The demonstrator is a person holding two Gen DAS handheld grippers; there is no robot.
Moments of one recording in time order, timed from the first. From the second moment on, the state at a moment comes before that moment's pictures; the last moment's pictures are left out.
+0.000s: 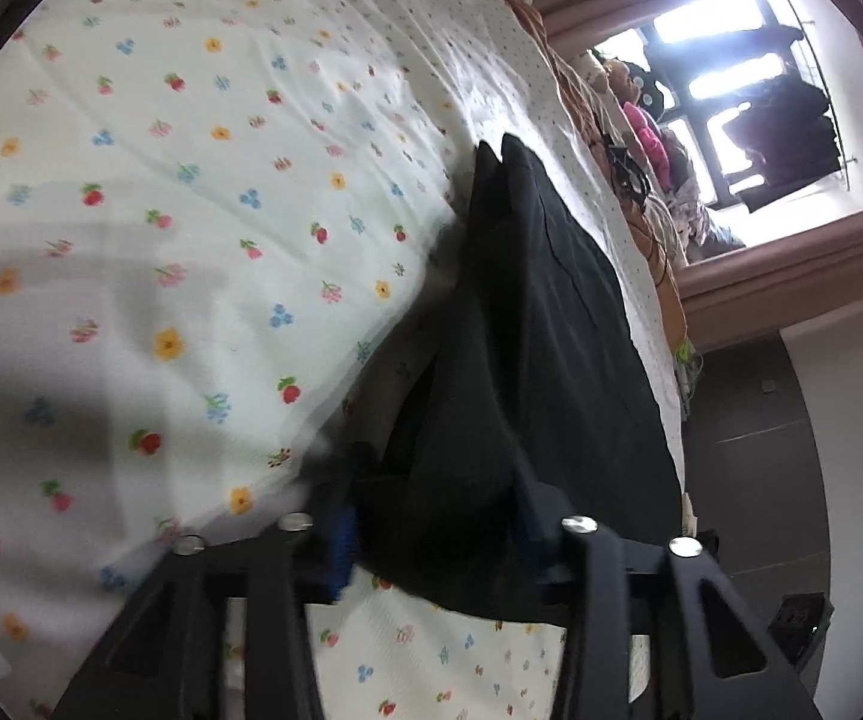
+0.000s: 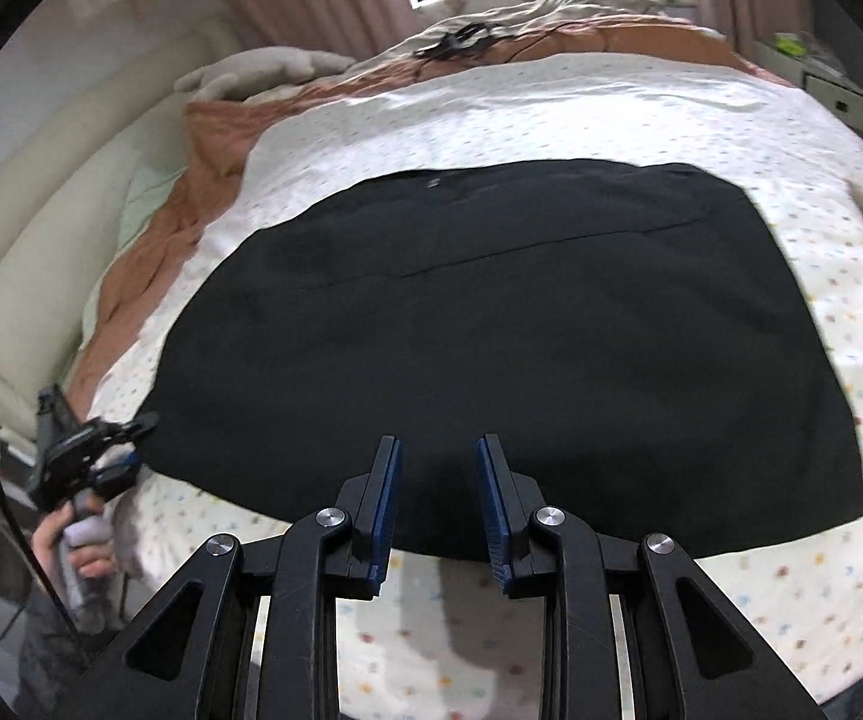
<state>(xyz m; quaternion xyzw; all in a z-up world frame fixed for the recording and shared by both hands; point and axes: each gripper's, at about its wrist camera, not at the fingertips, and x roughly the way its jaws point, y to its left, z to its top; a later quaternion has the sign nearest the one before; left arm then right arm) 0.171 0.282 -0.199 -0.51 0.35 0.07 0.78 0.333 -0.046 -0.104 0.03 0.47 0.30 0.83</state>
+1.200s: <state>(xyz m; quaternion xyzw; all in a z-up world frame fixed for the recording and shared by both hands) 0.155 0.278 -0.196 -0.56 0.32 0.11 0.76 0.474 0.091 -0.166 -0.06 0.53 0.22 0.82</state>
